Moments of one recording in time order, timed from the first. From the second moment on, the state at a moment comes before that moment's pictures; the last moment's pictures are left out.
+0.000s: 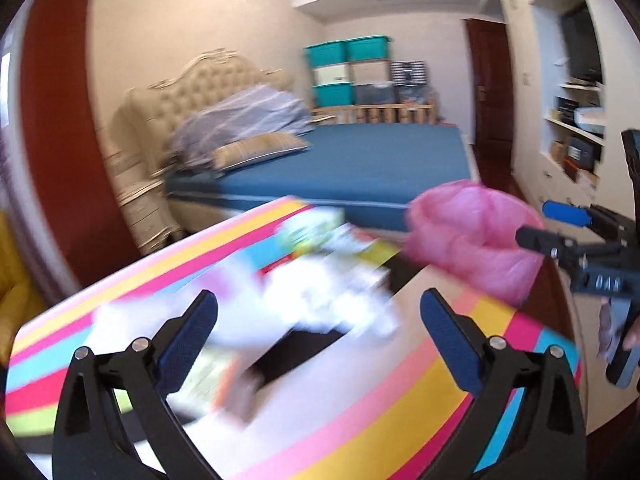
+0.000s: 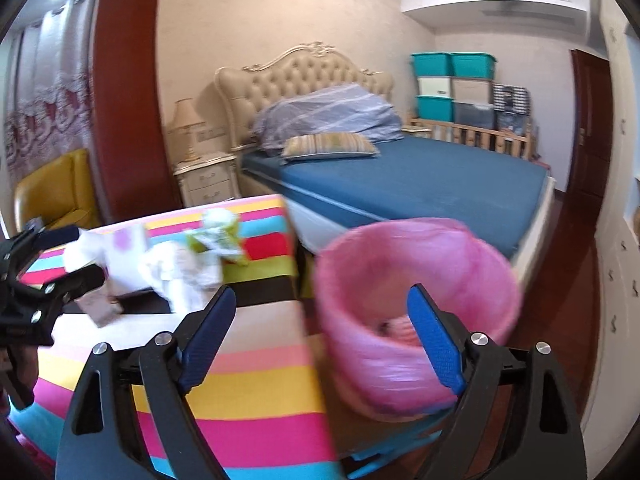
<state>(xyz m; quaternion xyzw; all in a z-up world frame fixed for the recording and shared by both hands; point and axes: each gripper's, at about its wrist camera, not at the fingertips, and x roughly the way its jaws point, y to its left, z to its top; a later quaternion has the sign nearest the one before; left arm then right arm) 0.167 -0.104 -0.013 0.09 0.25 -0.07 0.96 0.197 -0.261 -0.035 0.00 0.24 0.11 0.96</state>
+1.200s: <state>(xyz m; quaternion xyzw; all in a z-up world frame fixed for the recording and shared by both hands) 0.072 0.147 -0.030 -0.04 0.26 0.15 0.95 0.225 0.011 -0.066 -0.12 0.32 0.28 0.90</state>
